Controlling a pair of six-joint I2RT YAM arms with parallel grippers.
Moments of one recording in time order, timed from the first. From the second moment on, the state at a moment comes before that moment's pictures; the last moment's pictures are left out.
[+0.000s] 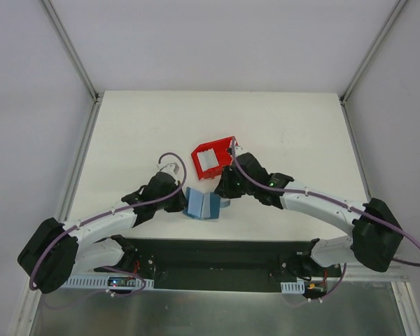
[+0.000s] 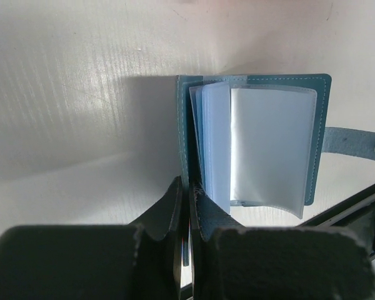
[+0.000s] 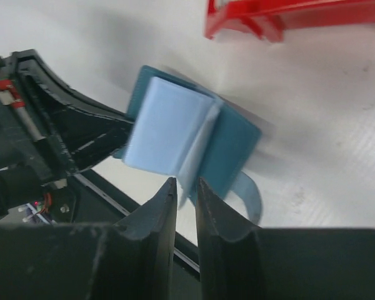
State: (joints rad) left arm -0.68 1.09 0.41 -0.10 0.05 -0.74; right arm 0.89 1.32 0.85 -0.26 -0.02 0.69
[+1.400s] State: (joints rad) left arm -0.68 1.00 0.32 -0.08 0.05 -0.71; right arm 0.89 1.69 0.92 -0.28 -0.11 0.69
